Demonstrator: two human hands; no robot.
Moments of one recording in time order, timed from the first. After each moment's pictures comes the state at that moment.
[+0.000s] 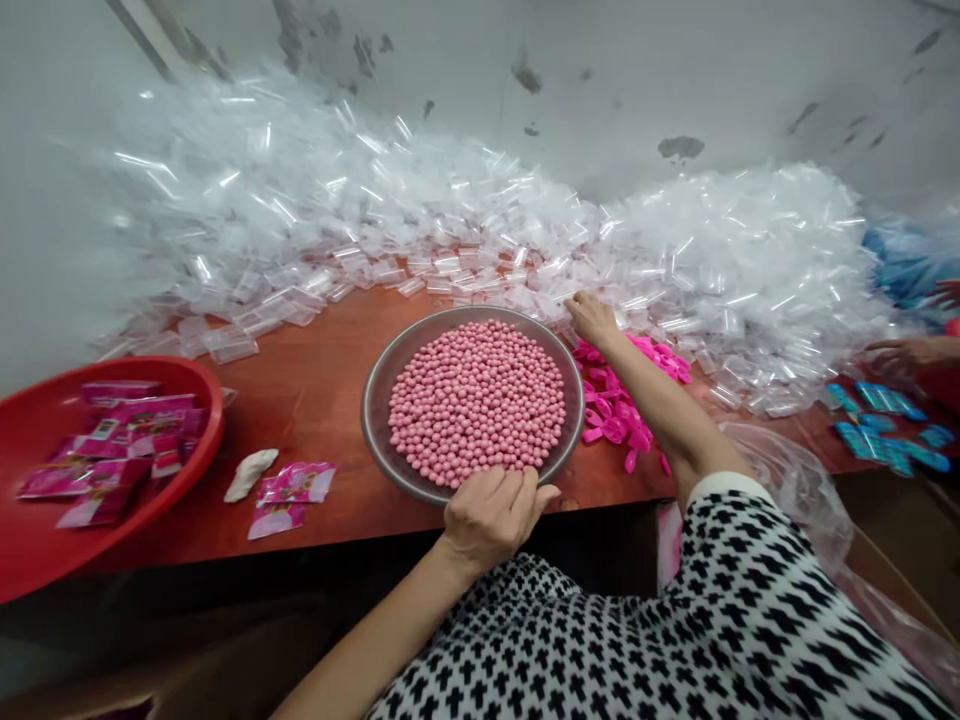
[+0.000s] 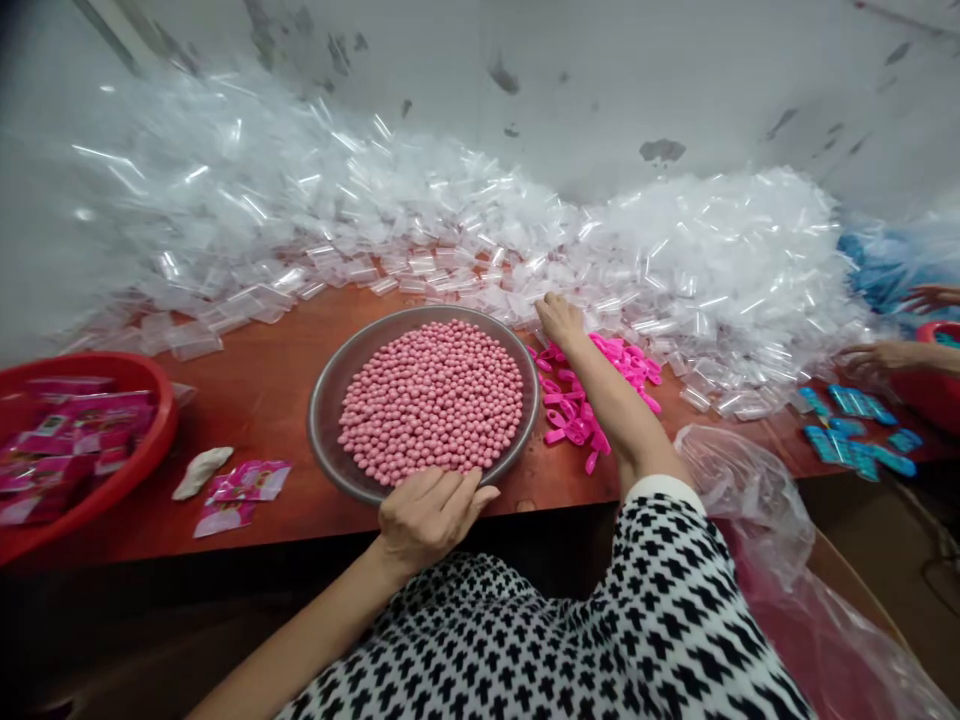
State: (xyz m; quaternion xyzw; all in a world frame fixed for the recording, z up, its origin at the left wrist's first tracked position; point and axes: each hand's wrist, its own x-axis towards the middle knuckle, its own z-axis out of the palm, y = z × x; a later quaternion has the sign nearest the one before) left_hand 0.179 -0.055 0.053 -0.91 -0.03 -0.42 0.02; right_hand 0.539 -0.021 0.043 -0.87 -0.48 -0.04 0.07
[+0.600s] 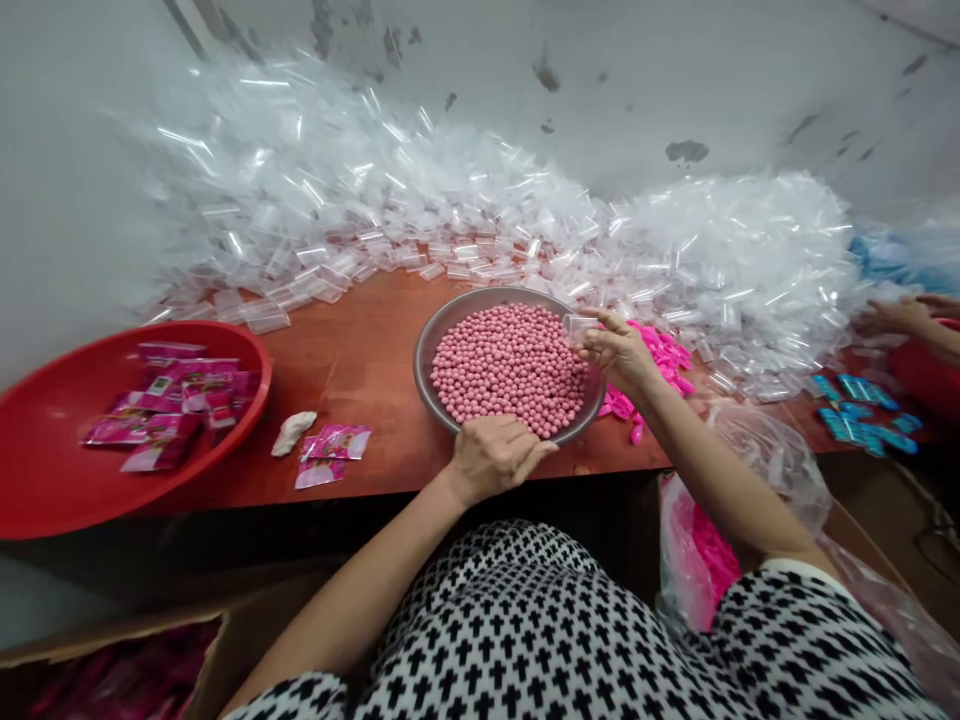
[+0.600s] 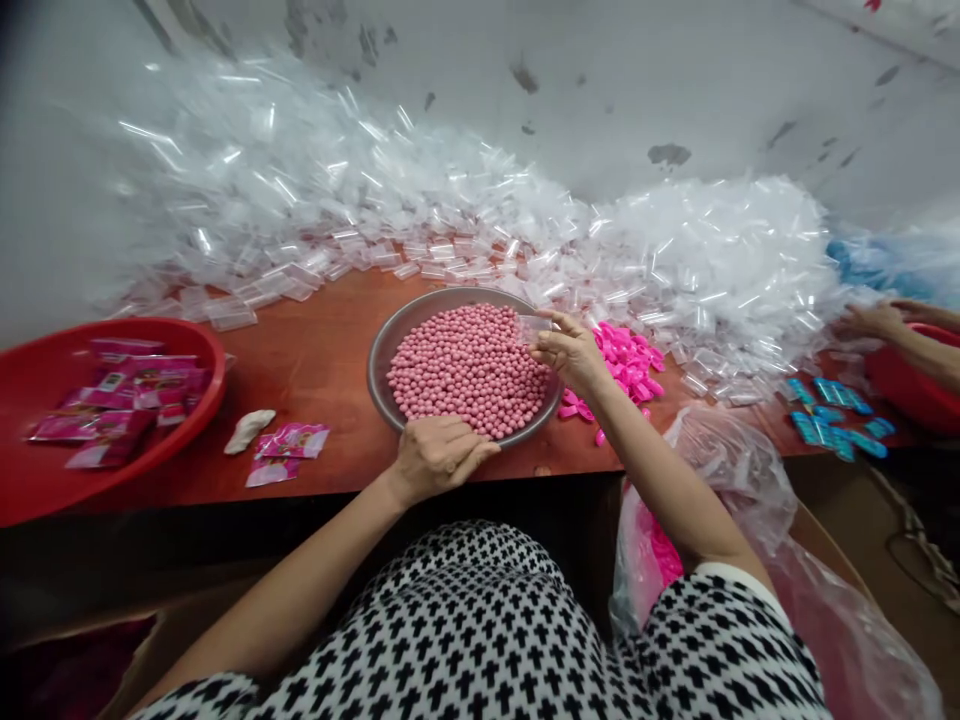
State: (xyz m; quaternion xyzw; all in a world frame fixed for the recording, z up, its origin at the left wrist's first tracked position) left_hand 0.160 -0.020 0.064 -0.92 0.05 -0.38 -0.12; right_hand 0.385 -0.100 0.102 -0.59 -0.25 0.34 0.68
